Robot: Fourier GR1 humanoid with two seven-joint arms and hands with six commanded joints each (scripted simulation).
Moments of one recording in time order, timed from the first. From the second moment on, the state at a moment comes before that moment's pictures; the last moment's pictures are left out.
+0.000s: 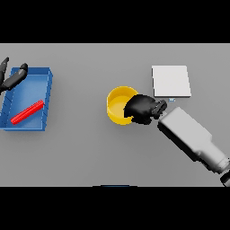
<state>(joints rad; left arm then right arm) -0.57 0.91 -0.61 -1.18 0.45 0.30 0.37 -0.69 -0.37 0.72 -1.16 0.91 0.46 -0.22</state>
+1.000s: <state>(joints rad) -0.56 0.91 -0.61 -1.19 0.44 0.31 0.37 -0.70 -0.52 0.52 -1.34 0.84 0.51 -0.11</state>
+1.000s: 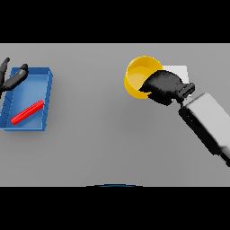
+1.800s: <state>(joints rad) -0.54 0.93 -0.61 -1.23 0.45 0.32 0.43 -0.76 -0.53 0.42 -0.90 0.86 0.28 -0.15</state>
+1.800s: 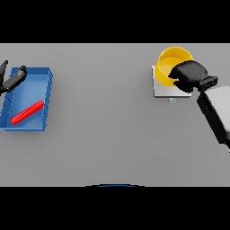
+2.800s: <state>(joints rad) -0.55 0.92 -0.61 -1.20 0.45 0.31 0.42 -0.81 -0.49 0.39 -0.73 0.85 0.34 -0.20</state>
